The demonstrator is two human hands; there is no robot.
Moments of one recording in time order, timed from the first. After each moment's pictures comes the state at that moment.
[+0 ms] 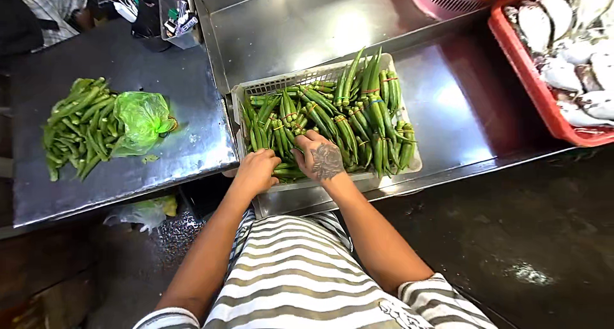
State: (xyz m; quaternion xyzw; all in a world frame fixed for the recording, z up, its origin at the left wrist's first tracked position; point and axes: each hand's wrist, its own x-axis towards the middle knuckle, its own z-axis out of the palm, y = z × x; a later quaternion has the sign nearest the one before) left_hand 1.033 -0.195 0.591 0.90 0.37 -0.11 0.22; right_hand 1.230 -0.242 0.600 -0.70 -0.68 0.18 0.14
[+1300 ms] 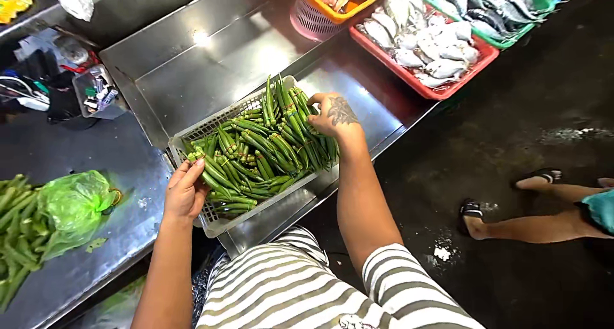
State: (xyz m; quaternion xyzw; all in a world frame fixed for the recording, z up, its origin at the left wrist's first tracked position) left_hand 1.049 -0.159 0.643 0.39 0.44 0.36 0.72; right_hand 1.408 -0.237 0.681 -0.86 -0.42 0.24 0.16
